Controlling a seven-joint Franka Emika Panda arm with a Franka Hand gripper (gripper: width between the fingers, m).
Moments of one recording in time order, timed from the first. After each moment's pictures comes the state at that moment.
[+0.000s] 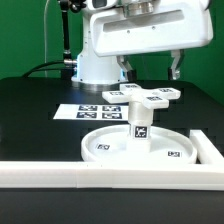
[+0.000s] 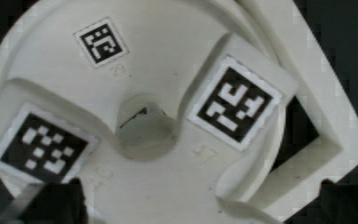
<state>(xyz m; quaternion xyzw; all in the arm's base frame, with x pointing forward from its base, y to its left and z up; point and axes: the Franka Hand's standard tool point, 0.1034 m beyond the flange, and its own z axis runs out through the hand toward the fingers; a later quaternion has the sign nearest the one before) 0.556 0.052 0.129 -0.97 0.21 -0.02 0.07</state>
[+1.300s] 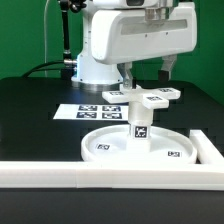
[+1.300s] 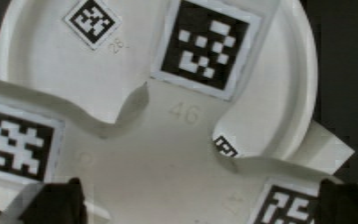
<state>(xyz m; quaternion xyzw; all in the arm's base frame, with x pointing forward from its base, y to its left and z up) 0.556 0.044 0.120 -0.94 -0.33 0.00 0.02</state>
